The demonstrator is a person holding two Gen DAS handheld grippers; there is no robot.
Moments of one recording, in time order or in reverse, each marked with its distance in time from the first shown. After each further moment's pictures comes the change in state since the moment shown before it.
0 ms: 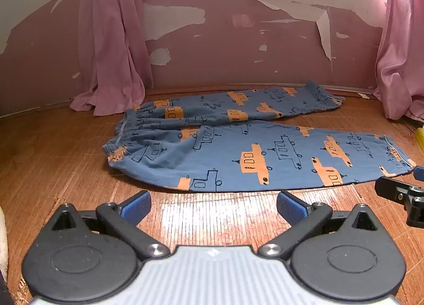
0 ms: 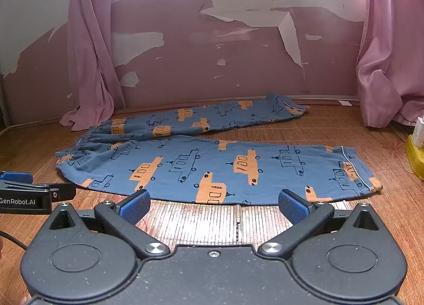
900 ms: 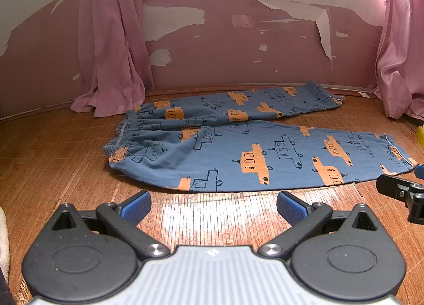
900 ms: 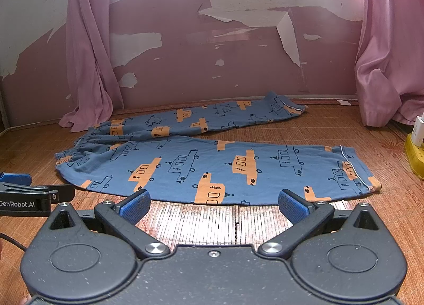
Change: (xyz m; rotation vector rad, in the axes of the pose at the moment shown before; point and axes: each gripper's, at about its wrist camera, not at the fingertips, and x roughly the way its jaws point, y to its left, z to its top) left arm -0.007 0.000 0.002 0.008 -0.003 0.007; right arm 0.000 0.000 0.000 0.002 0.000 0.000
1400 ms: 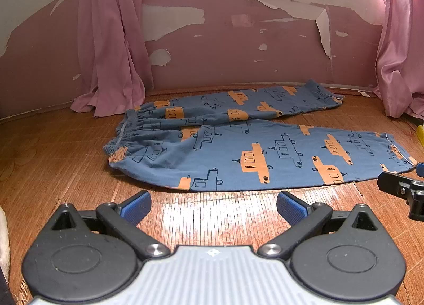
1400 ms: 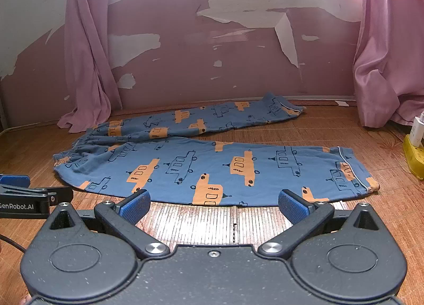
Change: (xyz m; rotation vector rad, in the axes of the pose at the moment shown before) left arm 0.000 0.000 -0.001 0.002 0.001 0.000; right arm 0.001 -0.001 0.000 -0.001 -0.005 -0.007
